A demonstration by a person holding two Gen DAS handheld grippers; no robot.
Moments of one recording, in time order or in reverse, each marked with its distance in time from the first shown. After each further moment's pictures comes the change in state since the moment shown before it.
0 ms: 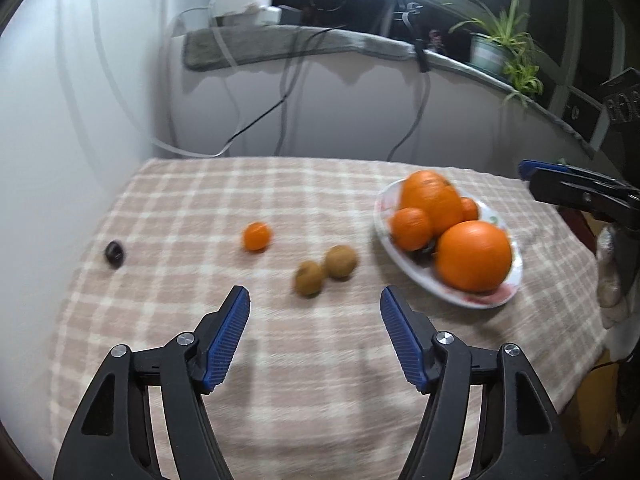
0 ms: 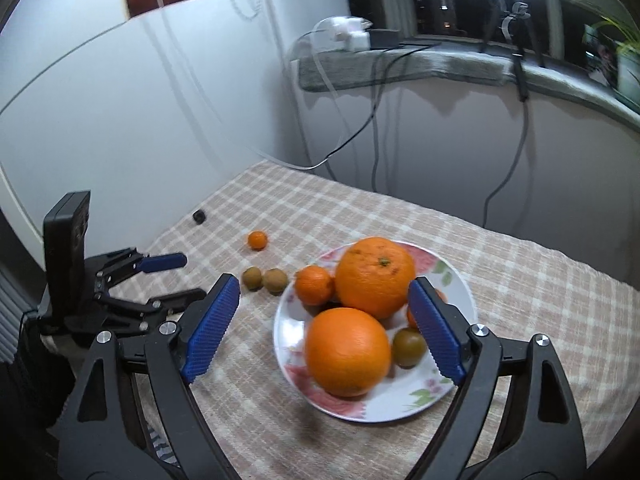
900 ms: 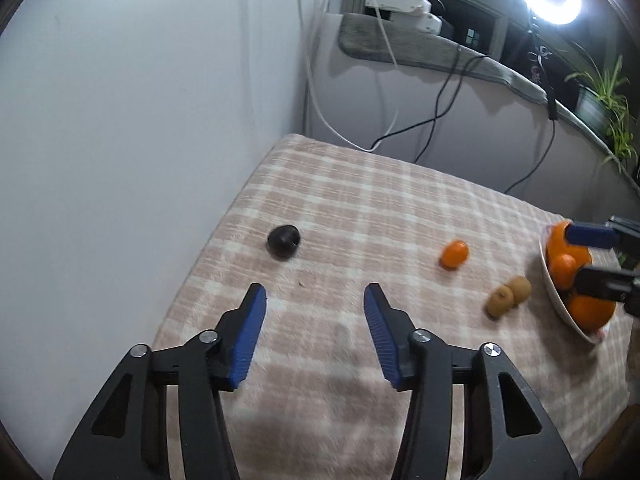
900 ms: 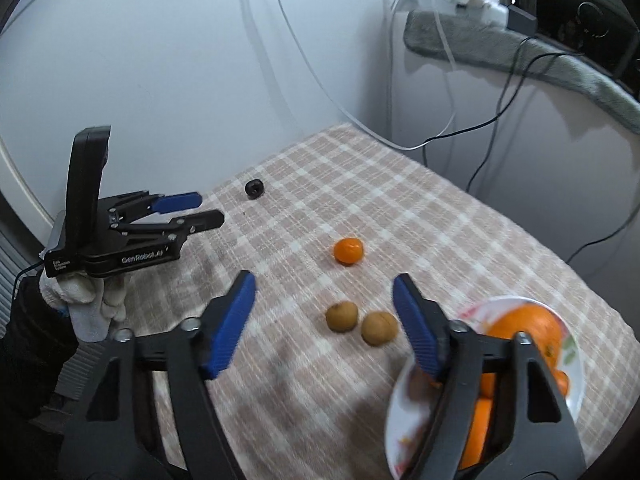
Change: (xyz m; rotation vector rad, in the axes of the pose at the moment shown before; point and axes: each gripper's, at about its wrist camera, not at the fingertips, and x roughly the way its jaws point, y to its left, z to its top) left arm 0.007 0.138 -0.004 -0.207 -0.001 0.203; right arm 0.112 0.094 0.034 -0.182 0.168 0.113
